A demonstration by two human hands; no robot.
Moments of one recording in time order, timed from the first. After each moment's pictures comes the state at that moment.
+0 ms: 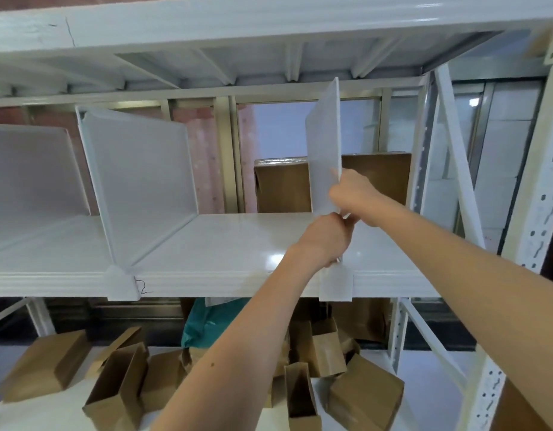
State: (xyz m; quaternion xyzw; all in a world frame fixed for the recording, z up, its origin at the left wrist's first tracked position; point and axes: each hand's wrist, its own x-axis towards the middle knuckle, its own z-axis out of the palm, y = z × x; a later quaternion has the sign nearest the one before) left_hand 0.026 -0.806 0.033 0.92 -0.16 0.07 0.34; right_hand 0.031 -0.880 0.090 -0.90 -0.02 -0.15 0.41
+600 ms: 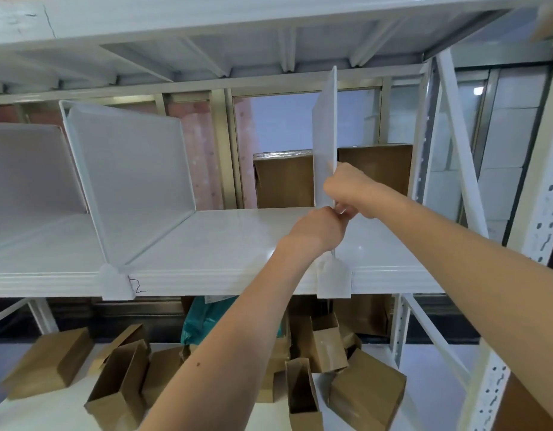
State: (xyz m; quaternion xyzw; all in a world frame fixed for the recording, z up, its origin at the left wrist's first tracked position) left_hand 0.031 -0.805 0.037 0.96 -0.14 0.09 0.23; right_hand 0.039 -0.880 0.093 -0.91 -0.01 -0.10 0.41
